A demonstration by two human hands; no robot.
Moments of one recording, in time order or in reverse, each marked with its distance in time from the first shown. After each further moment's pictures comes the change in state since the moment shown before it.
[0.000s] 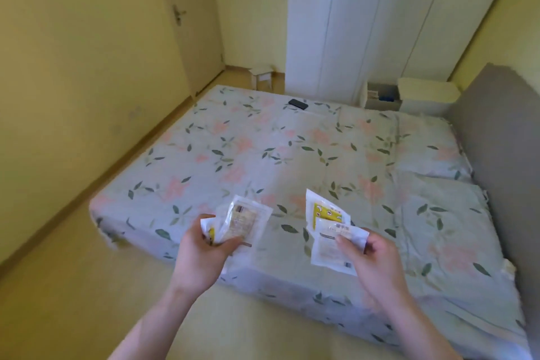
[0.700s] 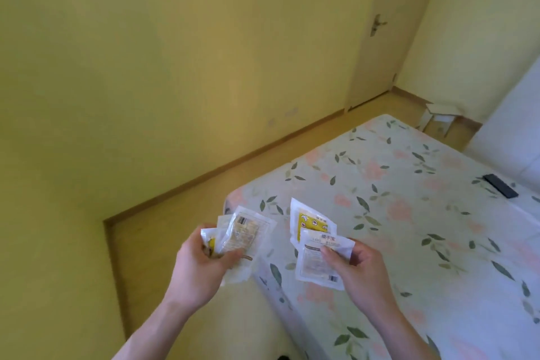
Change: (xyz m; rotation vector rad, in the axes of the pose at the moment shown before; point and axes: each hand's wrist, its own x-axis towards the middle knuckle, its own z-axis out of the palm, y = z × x) left_hand 0.213 -0.088 -0.319 -0.117 0.556 -0.234; right_hand 0.172 -0.176 0.480 0.029 -0.744 -0.124
